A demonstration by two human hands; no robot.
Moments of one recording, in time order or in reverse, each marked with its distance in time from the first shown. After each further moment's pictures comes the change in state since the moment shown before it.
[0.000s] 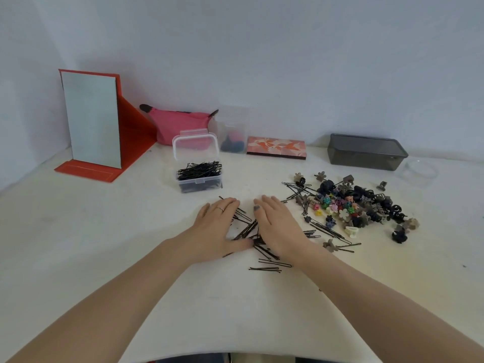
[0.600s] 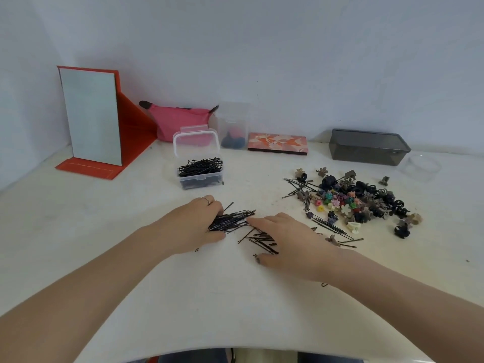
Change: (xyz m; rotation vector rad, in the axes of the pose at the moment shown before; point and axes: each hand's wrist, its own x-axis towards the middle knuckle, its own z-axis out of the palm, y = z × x) left_hand -0.021 -0.013 -0.044 0.208 -0.087 -0.003; right_hand -0.040 0.003 -0.023 -0.239 -0.199 -0.276
